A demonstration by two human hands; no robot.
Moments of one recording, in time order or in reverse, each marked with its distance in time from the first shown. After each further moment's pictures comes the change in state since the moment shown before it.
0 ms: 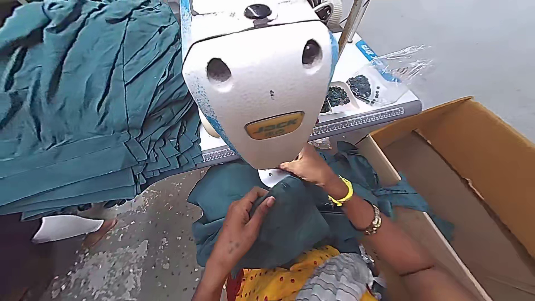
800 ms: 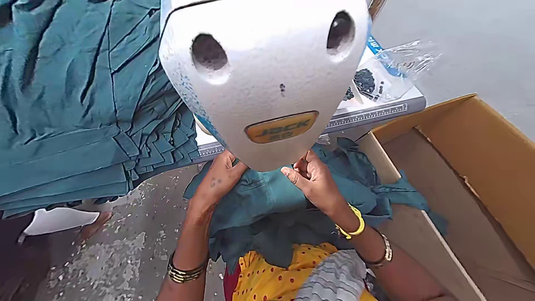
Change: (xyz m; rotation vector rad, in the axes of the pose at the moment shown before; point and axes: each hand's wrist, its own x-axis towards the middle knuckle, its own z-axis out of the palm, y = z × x) left_hand 0.076 0.004 -0.042 0.108 0.068 -0.284; right_hand -0.044 0.017 0.017 0.165 0.133 -0.022
